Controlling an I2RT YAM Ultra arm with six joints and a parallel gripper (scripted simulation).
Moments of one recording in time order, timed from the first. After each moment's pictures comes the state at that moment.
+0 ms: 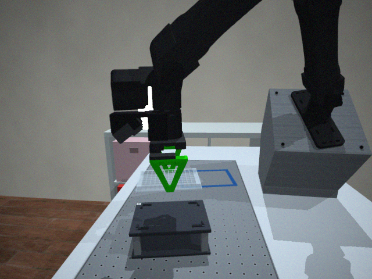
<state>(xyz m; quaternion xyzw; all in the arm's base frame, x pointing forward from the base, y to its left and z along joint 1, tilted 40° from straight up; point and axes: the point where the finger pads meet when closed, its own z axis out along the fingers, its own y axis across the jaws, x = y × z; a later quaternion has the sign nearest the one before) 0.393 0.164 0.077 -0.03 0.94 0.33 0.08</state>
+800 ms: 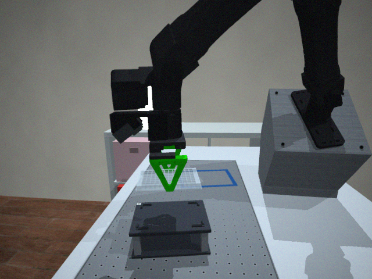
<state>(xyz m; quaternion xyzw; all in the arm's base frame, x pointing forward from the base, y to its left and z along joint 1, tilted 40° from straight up) 0.394 0.162 0.076 -0.03 0.94 0.33 0.08</state>
